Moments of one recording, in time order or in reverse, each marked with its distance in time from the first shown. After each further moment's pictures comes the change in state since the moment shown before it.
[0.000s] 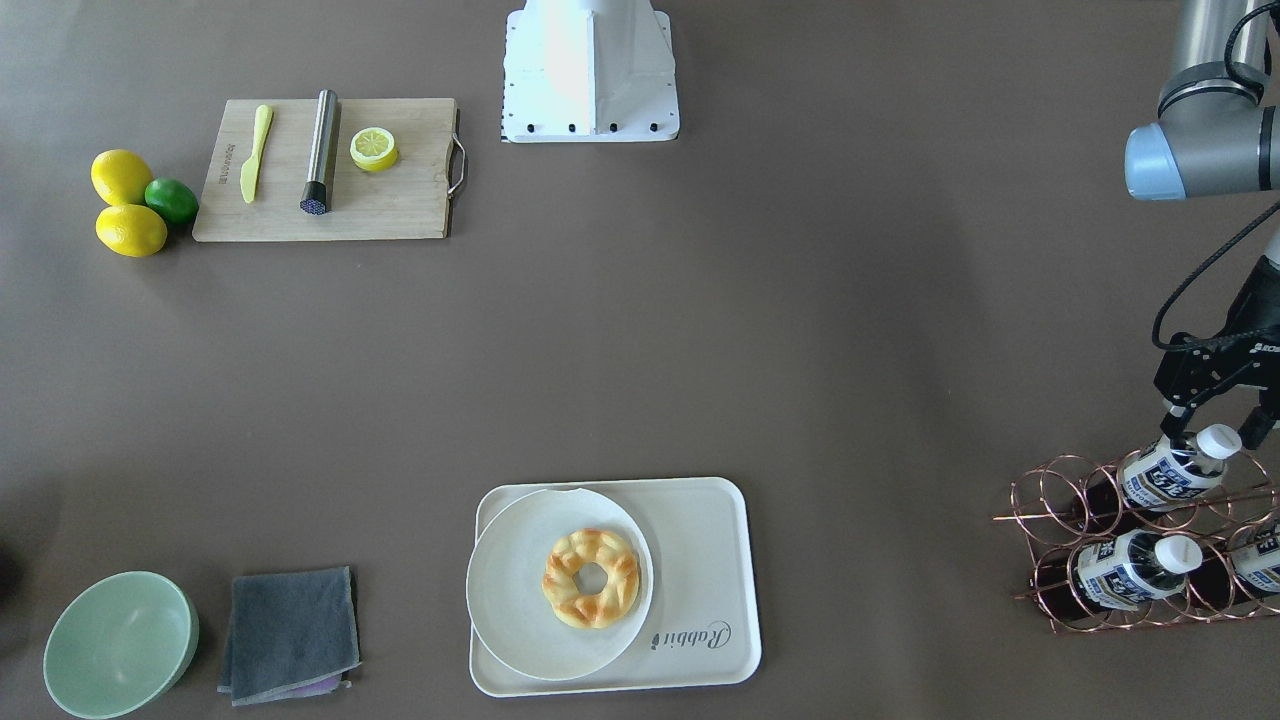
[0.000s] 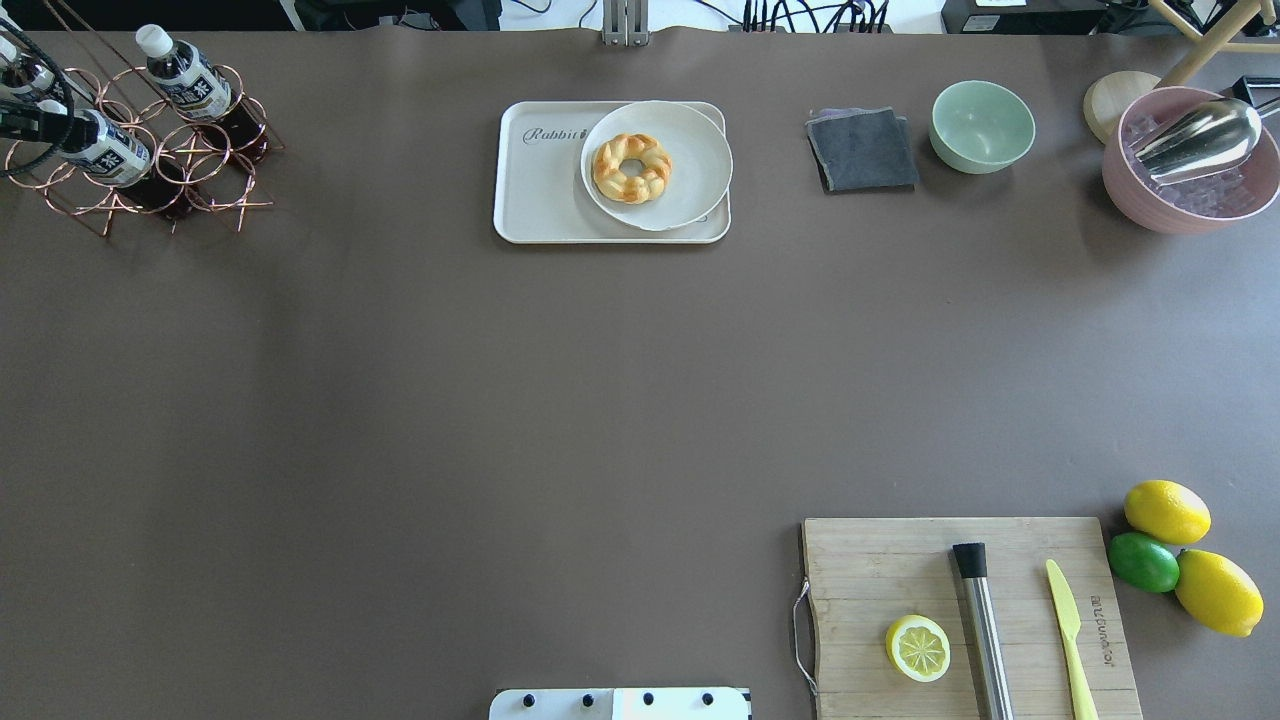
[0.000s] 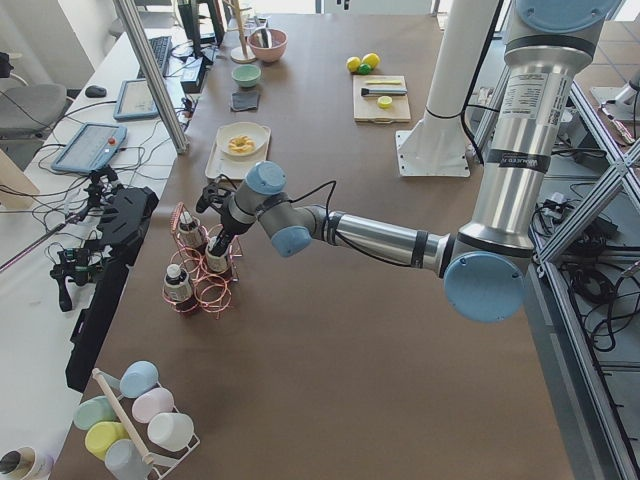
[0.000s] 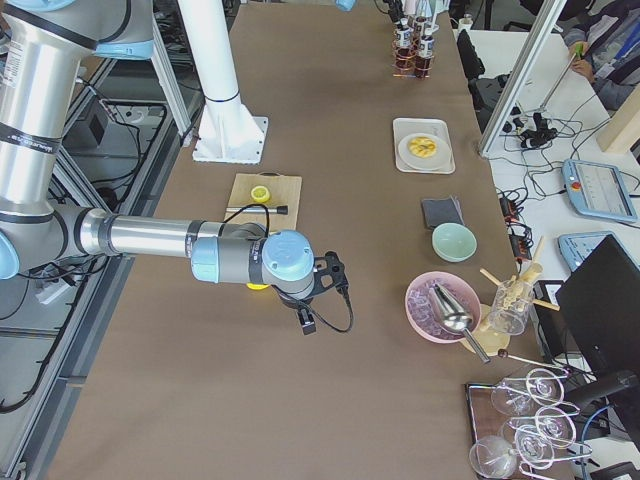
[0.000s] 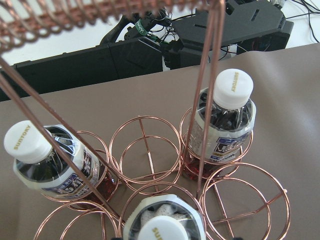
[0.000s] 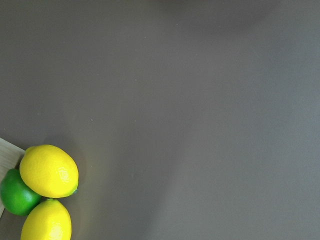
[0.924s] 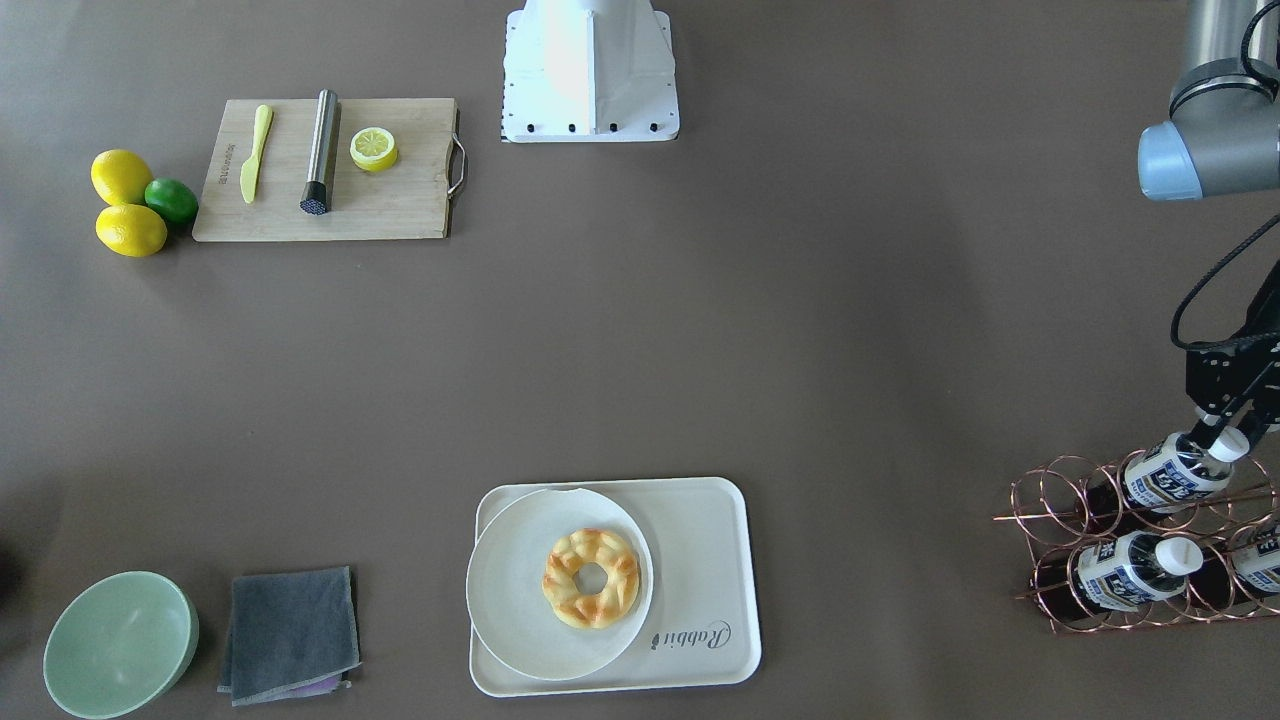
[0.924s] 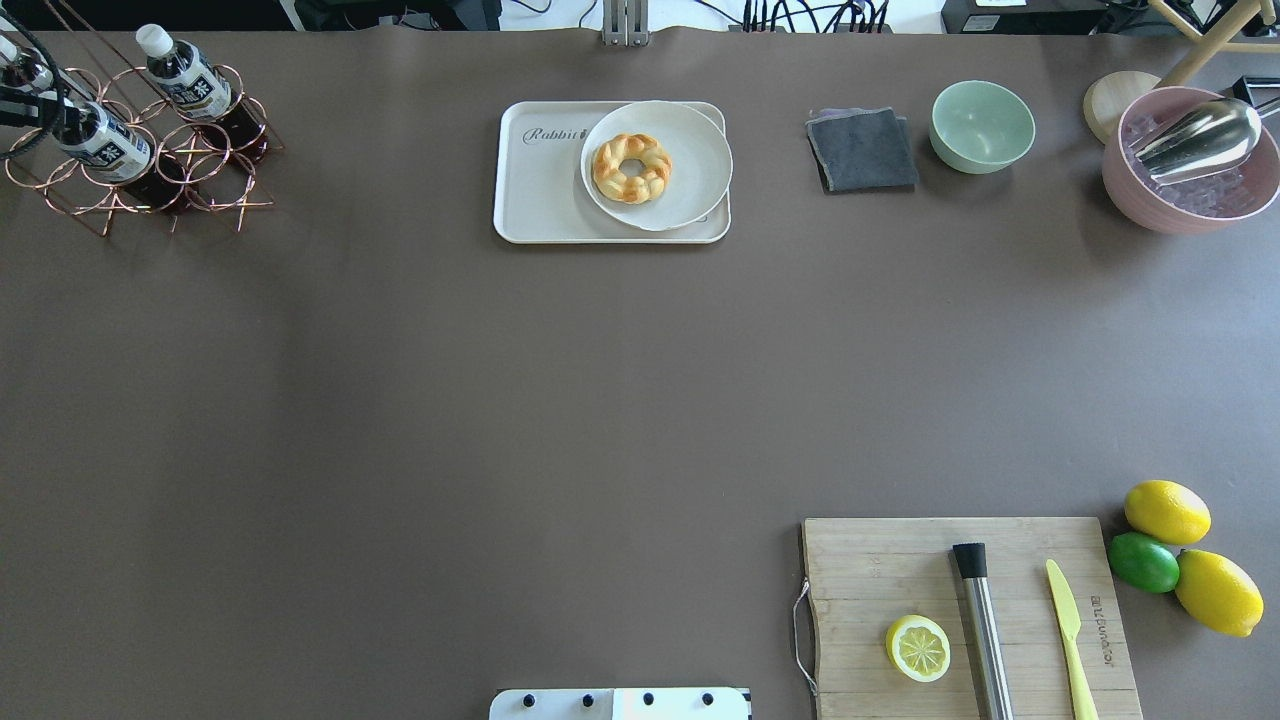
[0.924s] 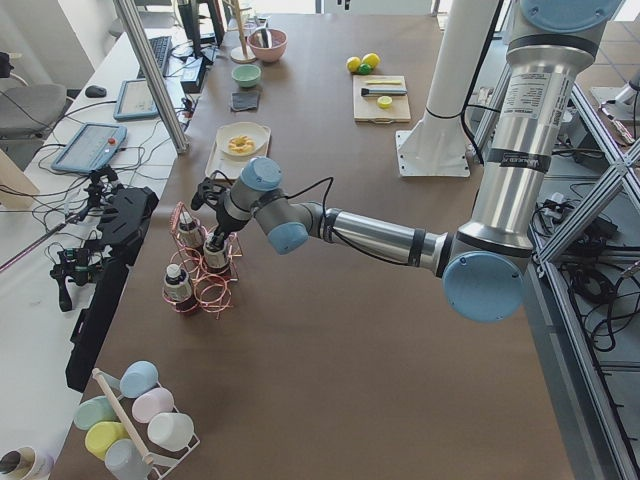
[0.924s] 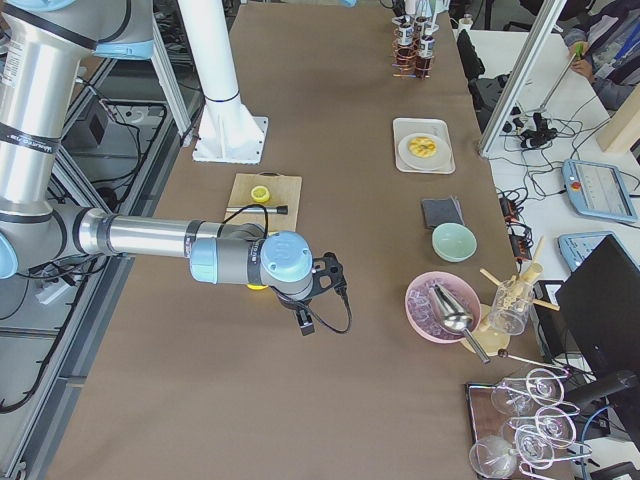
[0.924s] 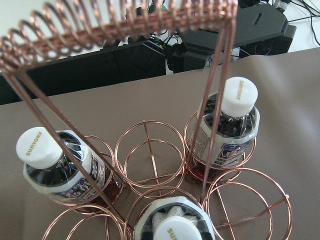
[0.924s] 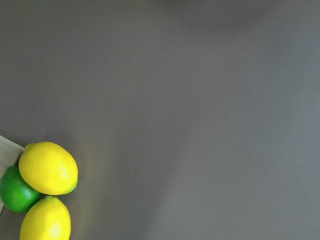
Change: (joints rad) left arm -0.038 -0.025 -0.006 0.033 -0.048 -0.010; right arm -0.001 -0.006 0.000 0.002 -0.001 -0.004
